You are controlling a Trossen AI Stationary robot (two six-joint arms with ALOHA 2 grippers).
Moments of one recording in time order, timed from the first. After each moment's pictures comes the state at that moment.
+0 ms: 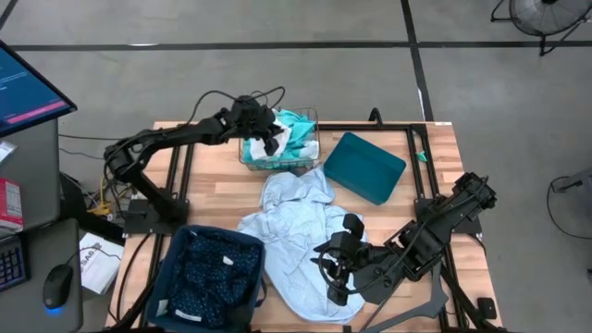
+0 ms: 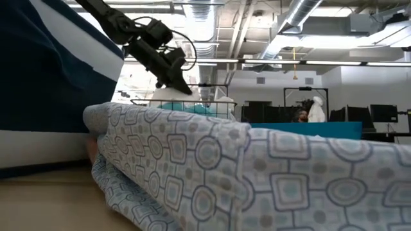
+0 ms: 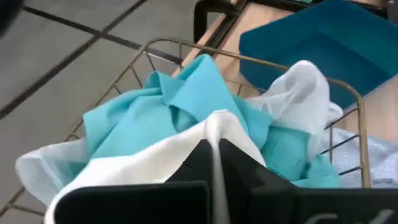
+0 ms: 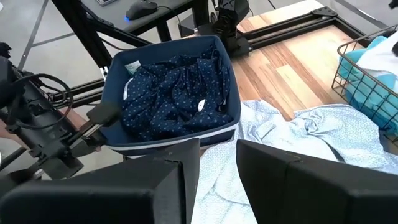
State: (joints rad) left arm 0.64 1.59 1.04 -0.03 0.14 0.12; right arm 0.67 1.79 1.99 -0.97 0.68 0.74
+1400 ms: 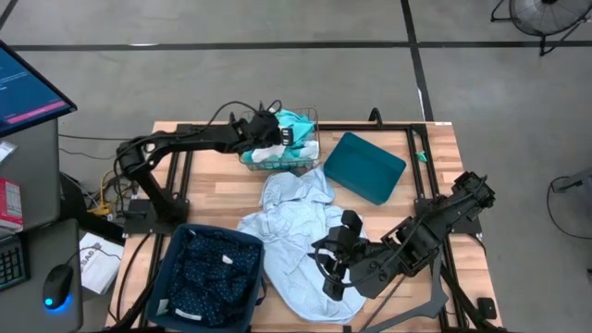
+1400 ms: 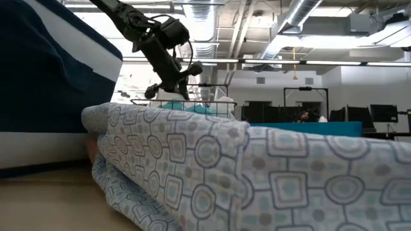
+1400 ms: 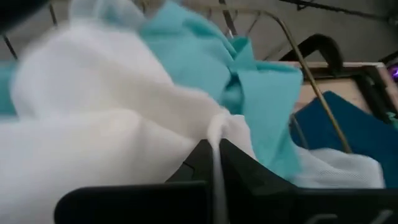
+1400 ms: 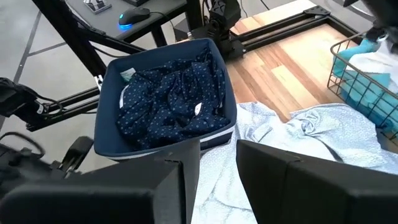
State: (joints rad) left arm 0.46 1.68 1.13 -0.18 -0.32 -0.84; right arm 0.63 1.79 1.99 -0.96 0.68 0.76
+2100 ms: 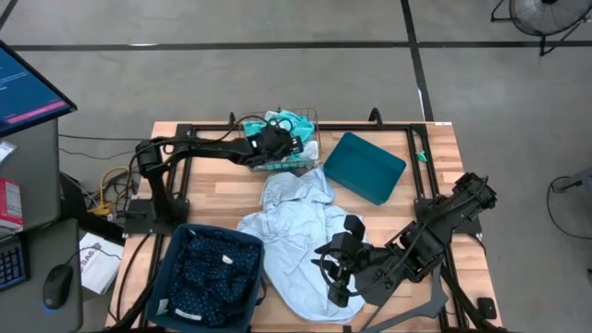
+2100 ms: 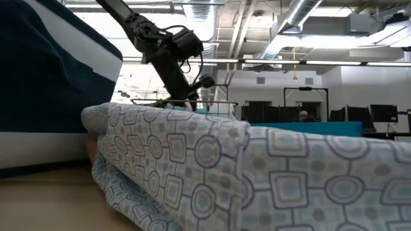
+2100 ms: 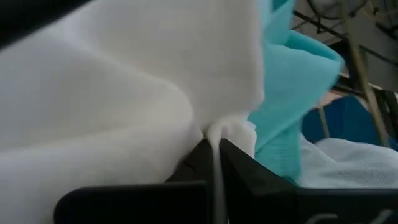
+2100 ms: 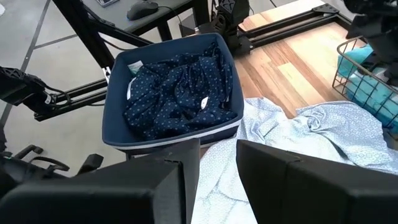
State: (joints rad) left arm 0.37 1.83 1.14 -0.12 -0.42 -1.18; right arm 0.67 1.79 1.99 -0.97 0.68 0.76
